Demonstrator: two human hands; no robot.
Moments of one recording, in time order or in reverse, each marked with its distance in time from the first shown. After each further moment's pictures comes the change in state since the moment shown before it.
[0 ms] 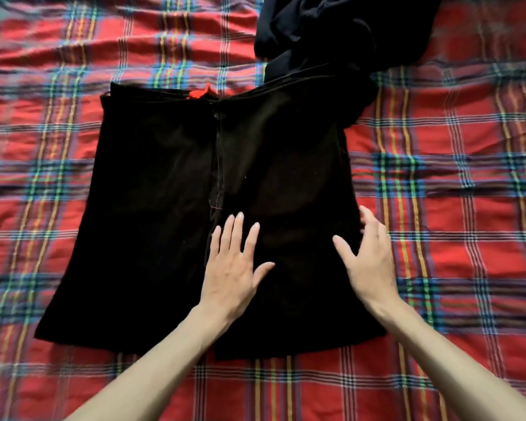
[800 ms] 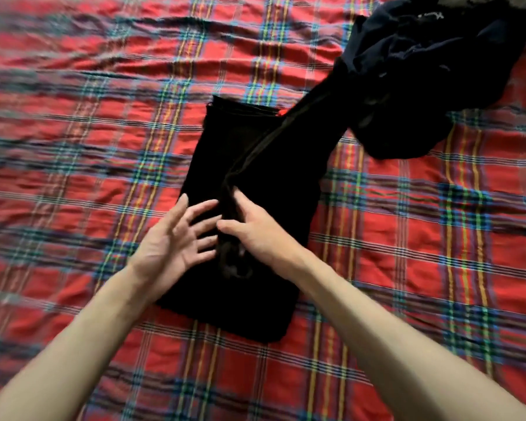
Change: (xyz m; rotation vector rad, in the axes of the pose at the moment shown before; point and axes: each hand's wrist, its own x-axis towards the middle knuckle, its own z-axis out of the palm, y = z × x) left_hand -0.056 -0.165 -0.151 -2.034 -0.175 -0.697; right_hand -0.050 -0.255 0.102 0.517 -0.844 -0.262
